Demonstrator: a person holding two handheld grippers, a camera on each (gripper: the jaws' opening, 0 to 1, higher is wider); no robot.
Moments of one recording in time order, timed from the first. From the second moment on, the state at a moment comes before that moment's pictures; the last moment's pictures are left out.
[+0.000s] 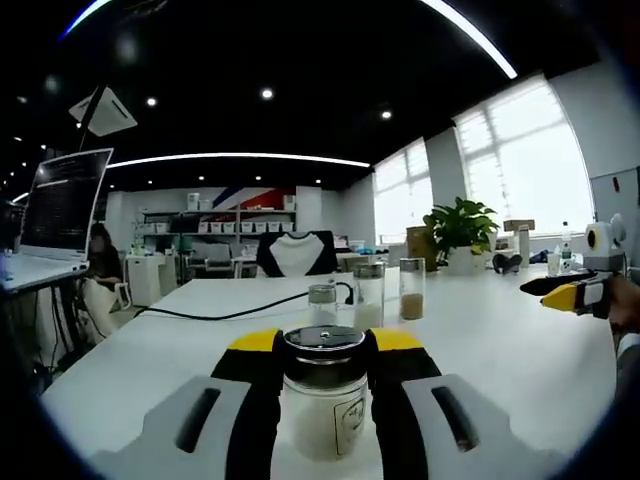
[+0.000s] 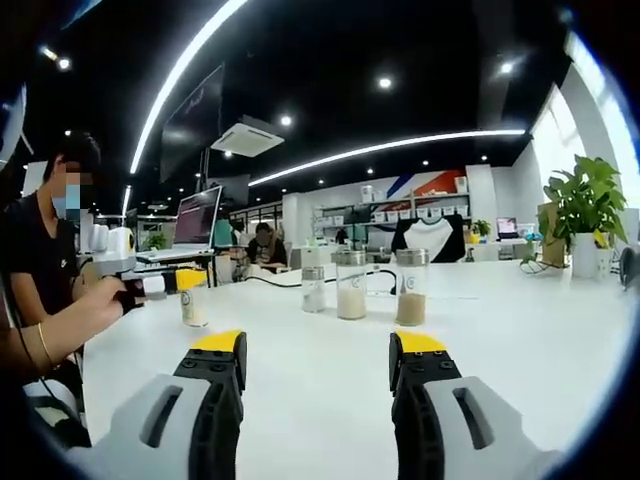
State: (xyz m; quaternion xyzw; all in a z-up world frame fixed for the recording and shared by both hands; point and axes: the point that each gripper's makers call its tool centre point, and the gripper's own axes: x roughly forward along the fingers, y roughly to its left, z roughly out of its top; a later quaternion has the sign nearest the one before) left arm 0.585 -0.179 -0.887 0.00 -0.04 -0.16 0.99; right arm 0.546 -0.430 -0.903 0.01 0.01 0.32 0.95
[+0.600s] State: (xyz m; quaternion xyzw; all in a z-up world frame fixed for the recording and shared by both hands) left arm 0.588 -0.190 -0.903 -0.01 -0.04 -0.19 0.98; right arm 0.548 -0.431 -0.899 0.01 0.00 0.32 0.95
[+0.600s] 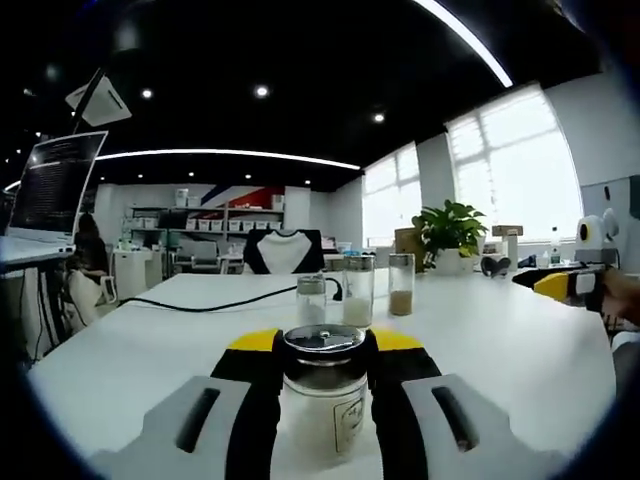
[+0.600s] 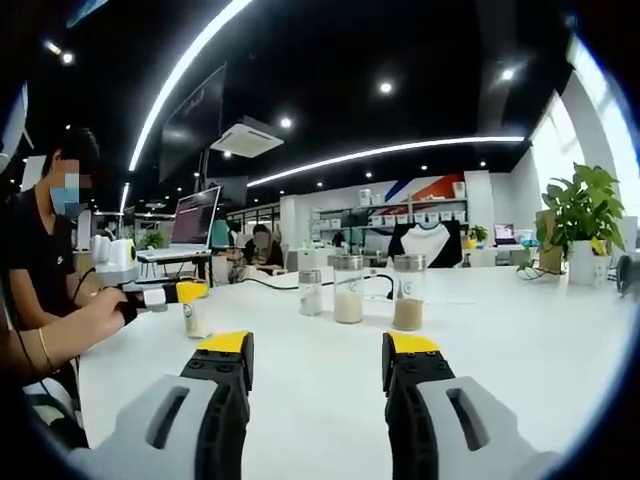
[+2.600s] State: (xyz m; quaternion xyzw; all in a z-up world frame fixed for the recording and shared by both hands) left arm 0.583 -0.188 -0.903 0.00 0.00 -0.25 0.97; right arm 0.548 -0.425 -0.906 0.02 0.01 0.33 0.94
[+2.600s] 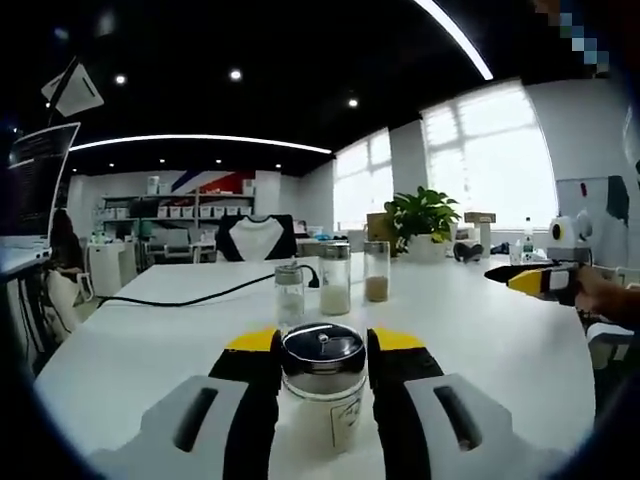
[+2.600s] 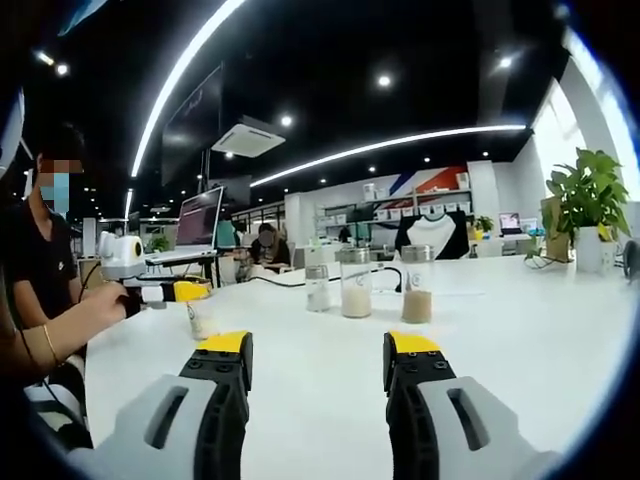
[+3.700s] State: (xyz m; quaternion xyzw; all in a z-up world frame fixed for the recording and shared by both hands) left arm 0.668 -0.217 -0.828 -0.02 -0.03 -0.18 0.98; right arm 0.543 -0.460 -0.897 0.03 0.00 0.30 0.95
